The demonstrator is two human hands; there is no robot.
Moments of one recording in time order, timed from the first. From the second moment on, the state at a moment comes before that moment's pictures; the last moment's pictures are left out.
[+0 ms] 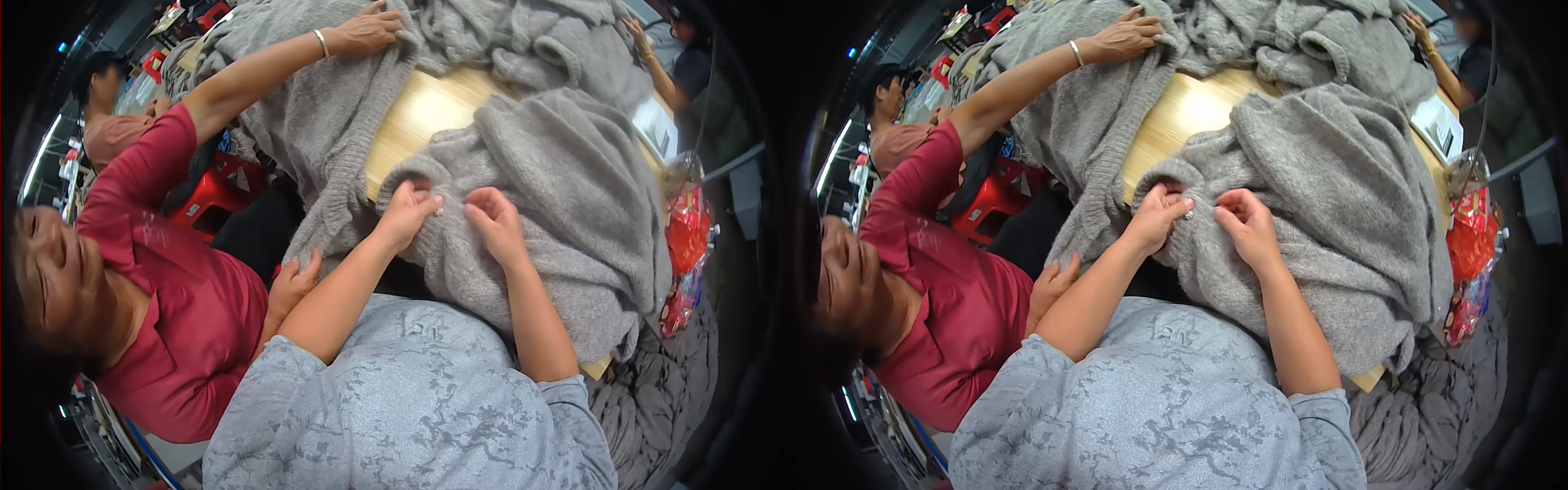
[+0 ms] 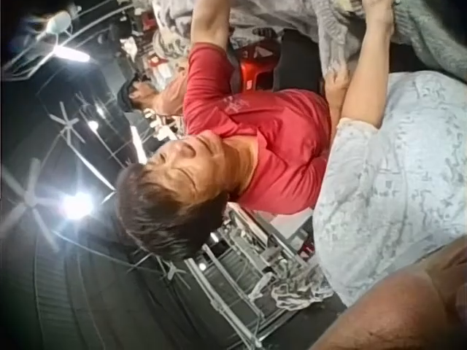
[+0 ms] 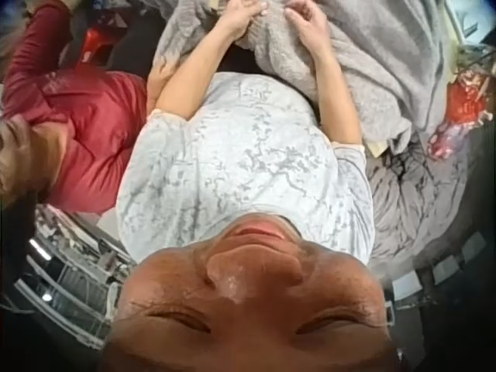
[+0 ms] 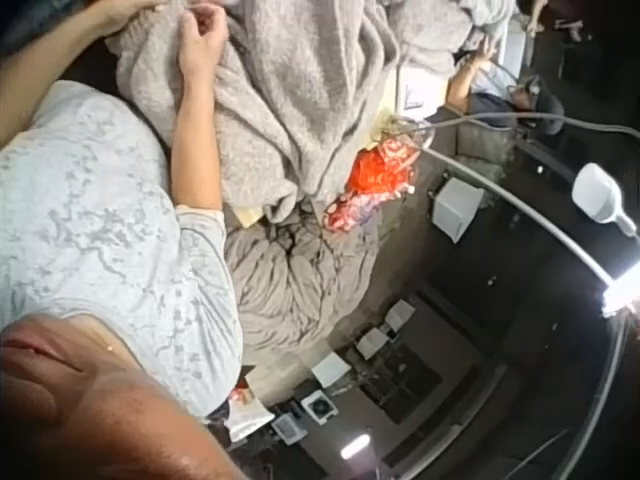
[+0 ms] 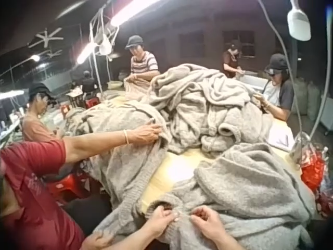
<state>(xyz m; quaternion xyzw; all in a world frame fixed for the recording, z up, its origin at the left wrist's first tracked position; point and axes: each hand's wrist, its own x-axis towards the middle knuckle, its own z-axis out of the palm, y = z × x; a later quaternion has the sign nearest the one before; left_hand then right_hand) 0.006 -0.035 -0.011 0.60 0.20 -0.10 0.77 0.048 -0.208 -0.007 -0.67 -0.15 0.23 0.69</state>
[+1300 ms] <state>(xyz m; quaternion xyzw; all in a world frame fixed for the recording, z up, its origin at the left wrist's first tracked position) 0.013 -0.038 0.010 0.75 0.04 -0.14 0.65 0.036 -0.207 -0.002 -0.79 -0.20 0.15 0.56</state>
